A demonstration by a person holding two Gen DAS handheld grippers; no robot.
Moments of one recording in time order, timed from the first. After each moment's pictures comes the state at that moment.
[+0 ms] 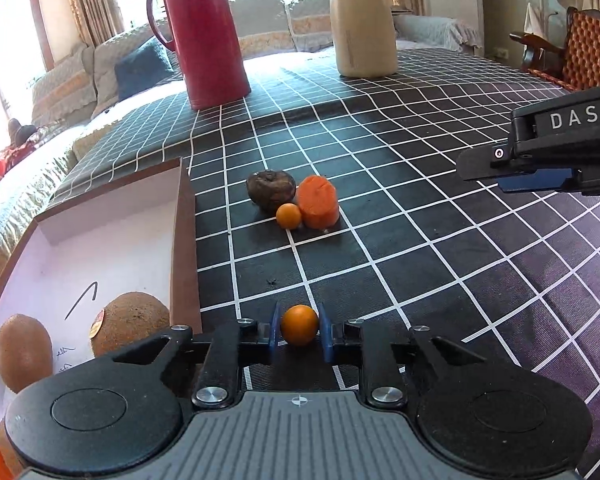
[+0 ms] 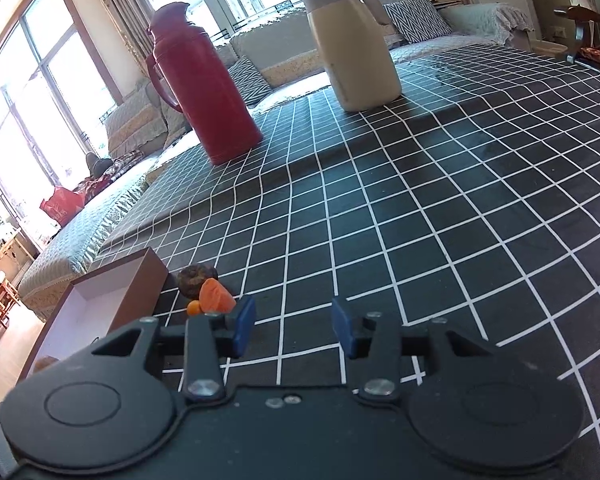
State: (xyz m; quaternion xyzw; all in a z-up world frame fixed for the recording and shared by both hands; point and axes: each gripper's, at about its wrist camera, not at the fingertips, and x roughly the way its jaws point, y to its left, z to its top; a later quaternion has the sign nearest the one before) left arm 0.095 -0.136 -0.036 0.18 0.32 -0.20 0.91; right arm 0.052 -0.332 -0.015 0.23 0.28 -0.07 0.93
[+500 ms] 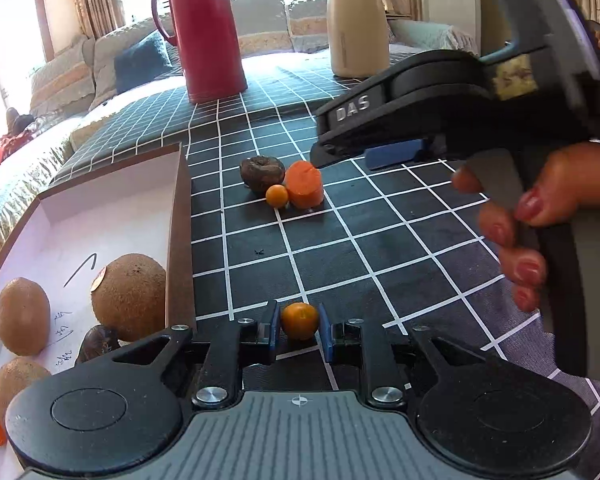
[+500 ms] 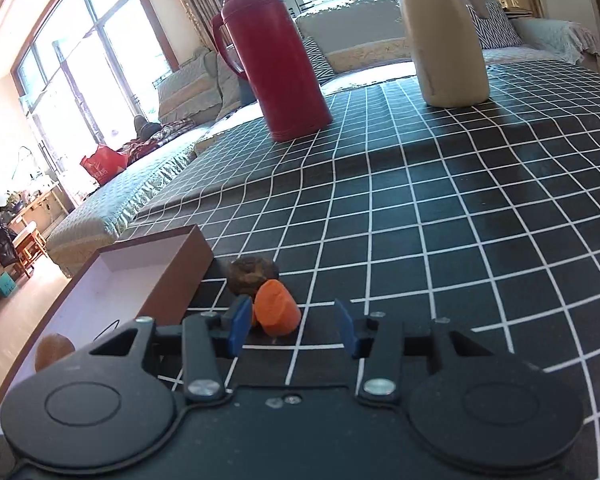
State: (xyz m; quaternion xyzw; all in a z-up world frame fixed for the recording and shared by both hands) left arm 0.068 -0.125 -0.035 0.16 0.33 -0.21 0.91; right arm 0.120 -0.291 -0.025 0.17 0.29 0.01 0.94
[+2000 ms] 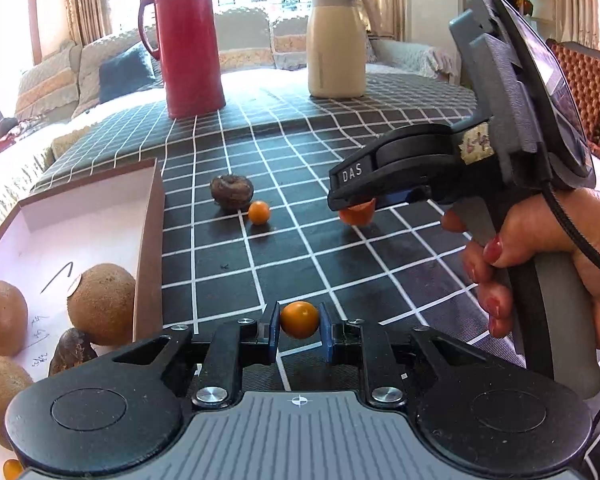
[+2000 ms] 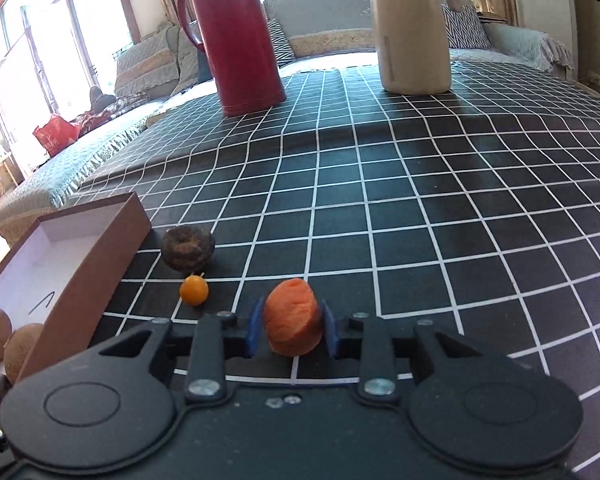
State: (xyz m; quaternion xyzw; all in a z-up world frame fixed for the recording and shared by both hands) left arm 0.055 -0.127 -0.027 0.12 0.31 -0.25 0.91; right arm 0.106 -0.303 -0.033 0.14 0.33 -0.06 0.93
